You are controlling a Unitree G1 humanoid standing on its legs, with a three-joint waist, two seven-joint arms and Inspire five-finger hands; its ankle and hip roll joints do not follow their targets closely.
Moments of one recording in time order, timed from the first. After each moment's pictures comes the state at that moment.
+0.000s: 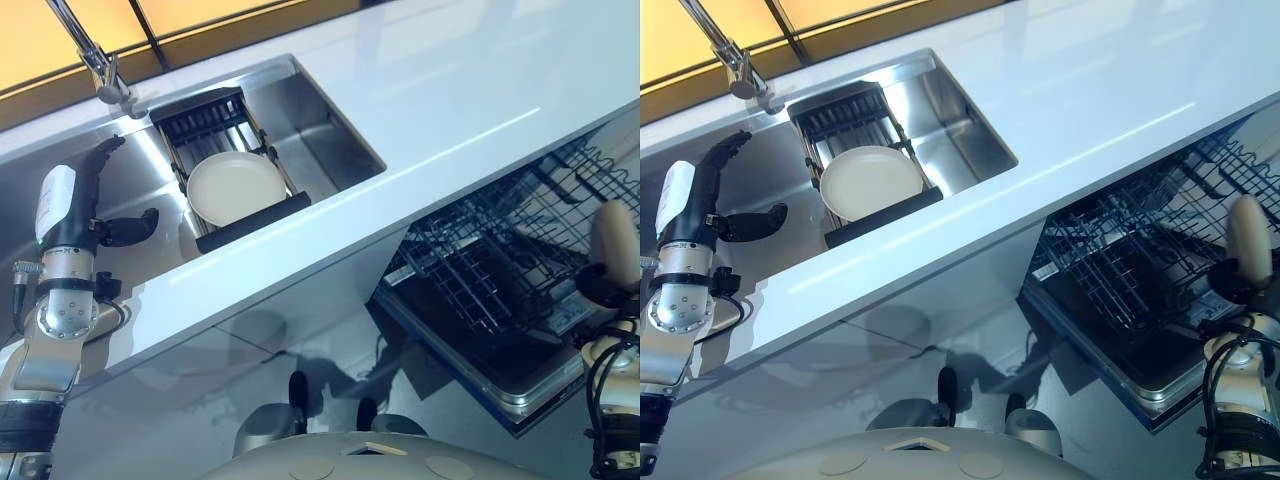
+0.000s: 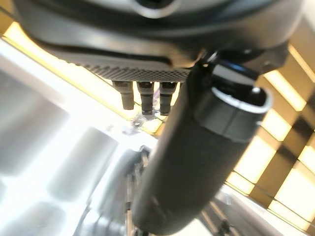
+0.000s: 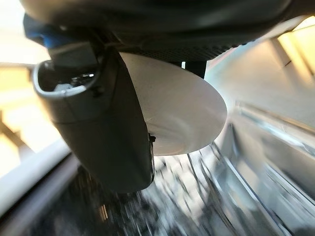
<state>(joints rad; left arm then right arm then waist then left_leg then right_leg) 0.08 0.78 0.17 0.02 0.10 -0.09 0.28 0.05 -0.67 -0.22 0.47 -0.06 0.03 -0.47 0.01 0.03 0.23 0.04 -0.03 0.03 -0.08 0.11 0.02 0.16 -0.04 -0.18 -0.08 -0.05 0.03</state>
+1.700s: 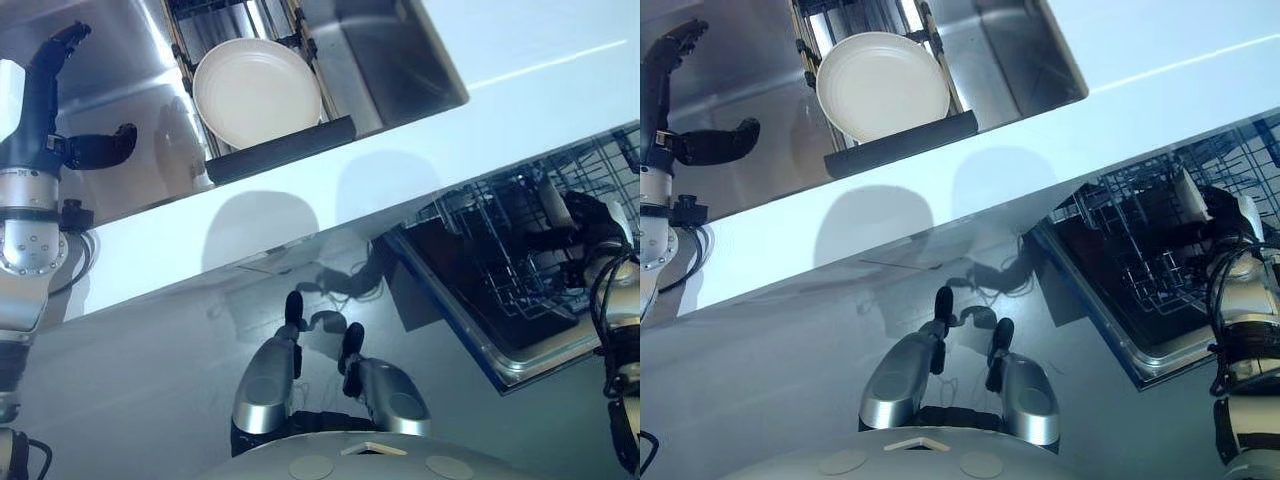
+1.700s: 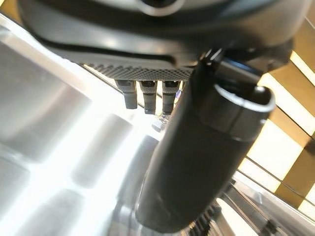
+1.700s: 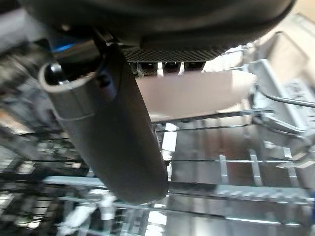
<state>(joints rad) -0.15 0.97 0.13 0.05 -0.01 -0.14 0.30 -0.28 -0.85 -0.05 0.46 0.04 0.30 -0.11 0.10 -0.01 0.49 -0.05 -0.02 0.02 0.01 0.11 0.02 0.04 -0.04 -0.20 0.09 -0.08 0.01</state>
